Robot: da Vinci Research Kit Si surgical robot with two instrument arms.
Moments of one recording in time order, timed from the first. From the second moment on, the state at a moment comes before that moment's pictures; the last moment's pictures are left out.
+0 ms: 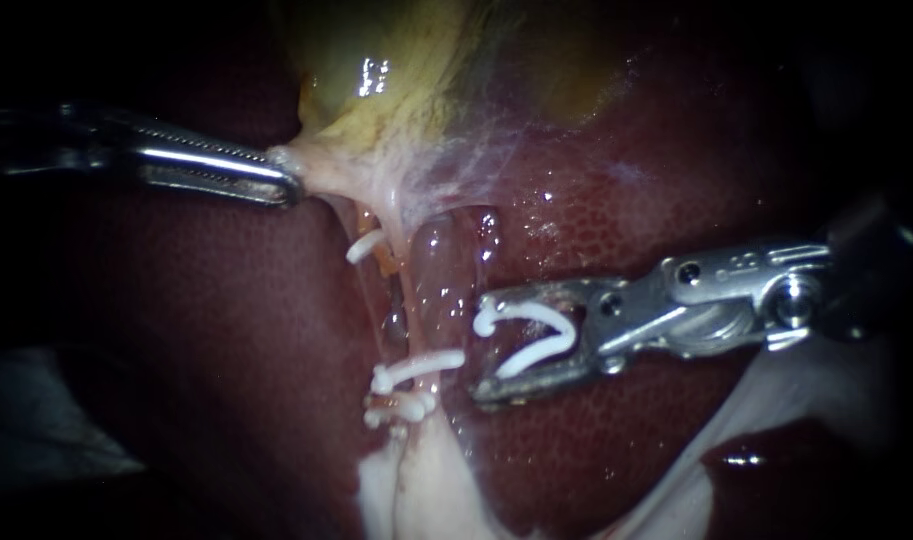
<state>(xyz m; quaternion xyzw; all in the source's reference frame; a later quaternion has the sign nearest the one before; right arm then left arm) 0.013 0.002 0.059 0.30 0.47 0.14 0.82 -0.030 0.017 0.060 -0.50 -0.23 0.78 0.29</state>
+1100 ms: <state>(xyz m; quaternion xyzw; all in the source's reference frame) 0.017 0.003 0.069 0.37 0.48 0.18 0.78 -0.030 0.017 0.060 -0.50 -0.23 0.78 0.29</state>
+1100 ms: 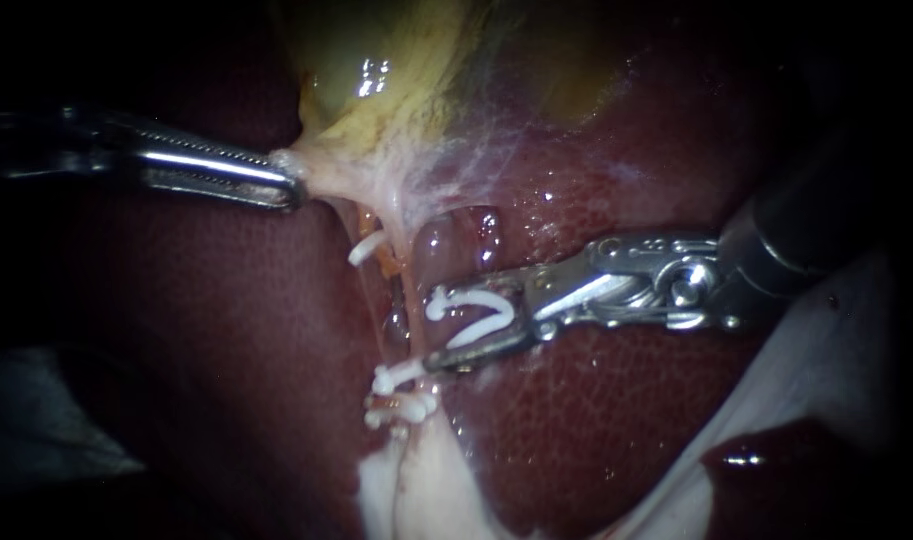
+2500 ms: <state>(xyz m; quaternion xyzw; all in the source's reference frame) 0.021 0.001 0.069 0.44 0.53 0.21 0.69 -0.030 0.017 0.060 -0.50 -0.23 0.78 0.29</state>
